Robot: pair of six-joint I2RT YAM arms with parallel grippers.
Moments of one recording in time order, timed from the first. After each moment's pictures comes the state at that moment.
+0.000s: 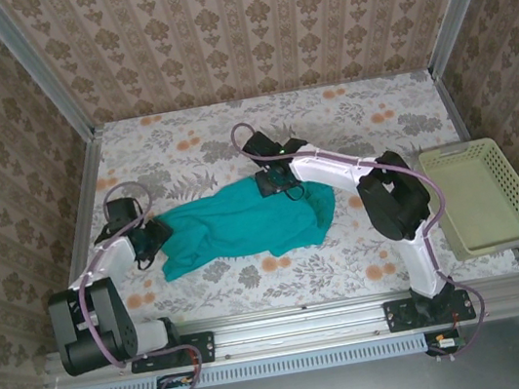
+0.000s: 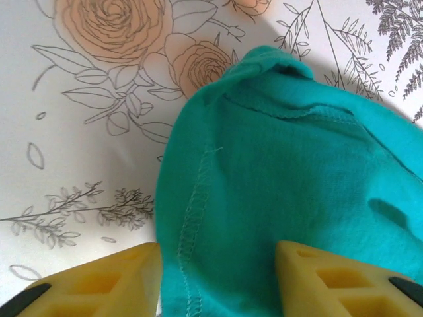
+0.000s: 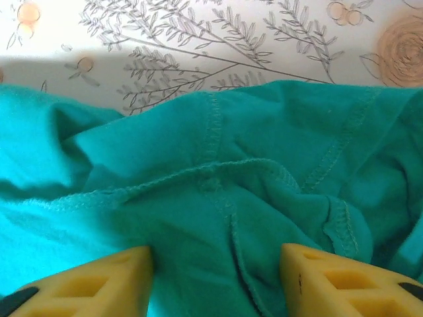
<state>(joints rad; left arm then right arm) 0.08 1.33 0.64 -0.41 0.16 -0.59 0.66 2.06 1.63 -0.72 0.18 0.44</state>
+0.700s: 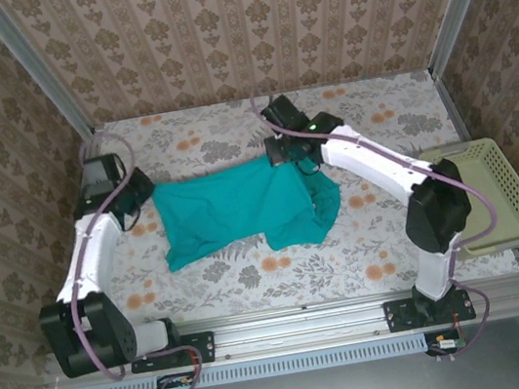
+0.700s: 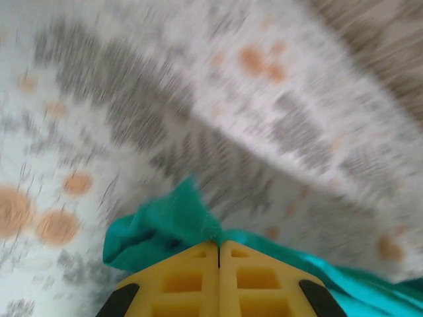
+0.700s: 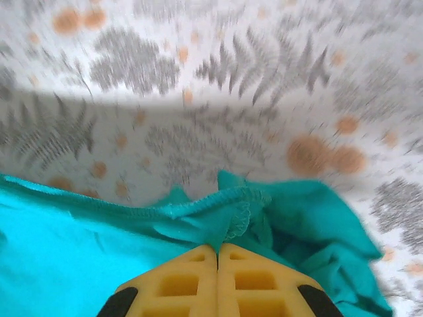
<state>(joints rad) 0.02 1.28 1.09 -0.53 0.19 -0.59 0.59 1.78 1.69 -0.76 0.20 0.37</state>
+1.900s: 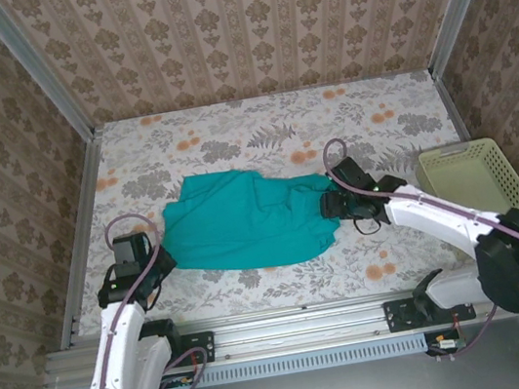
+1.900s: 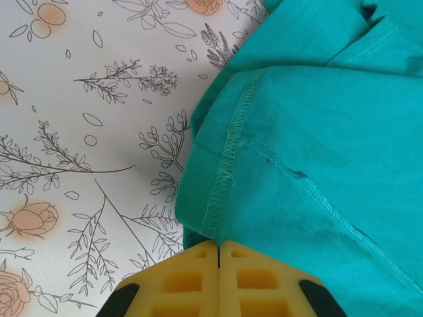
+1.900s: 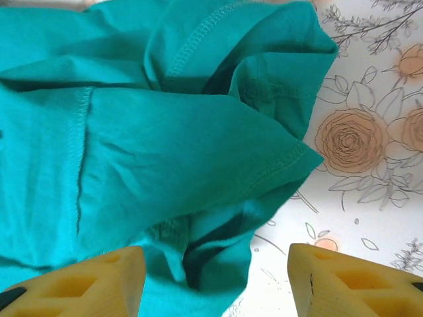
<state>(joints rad) -0.04 0.68 0.42 -0.68 0.06 -0.60 0.51 1.33 0.81 -0.54 0.11 0.63</state>
